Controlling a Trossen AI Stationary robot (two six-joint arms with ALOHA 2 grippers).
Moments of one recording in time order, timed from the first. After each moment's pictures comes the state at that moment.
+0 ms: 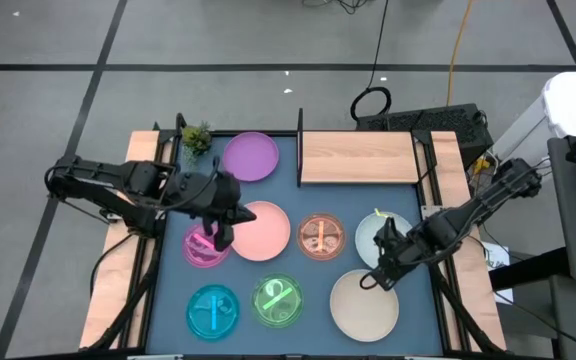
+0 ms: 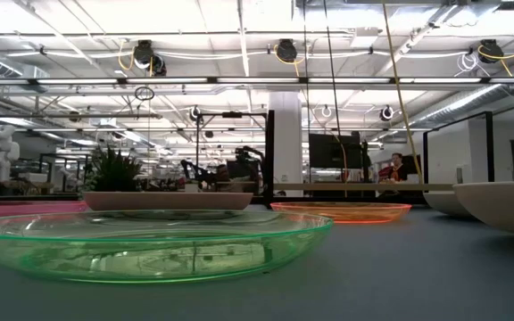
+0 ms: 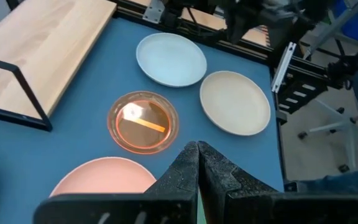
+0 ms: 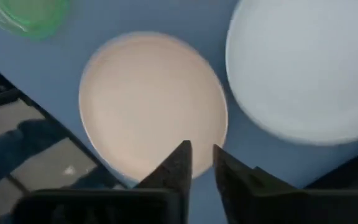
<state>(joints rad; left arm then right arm) -0.22 1.28 1.46 -0.81 -0.13 -0.43 0.58 1.26 1.13 -1.17 -0.09 1.47</state>
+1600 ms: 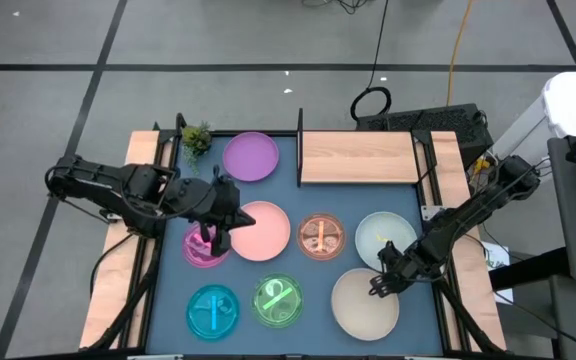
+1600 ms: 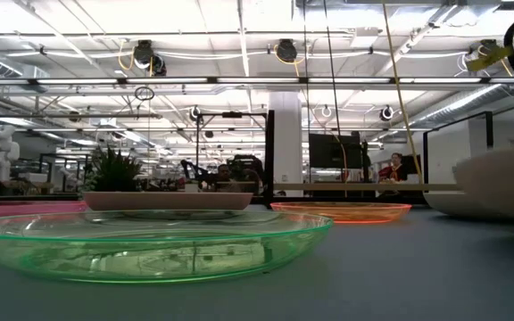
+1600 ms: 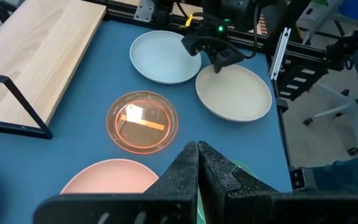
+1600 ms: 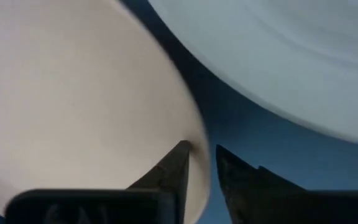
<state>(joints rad) -0.25 1.28 1.46 -0.82 -0.14 -0.36 0.70 1.25 0.48 -0.39 -0.18 1.87</state>
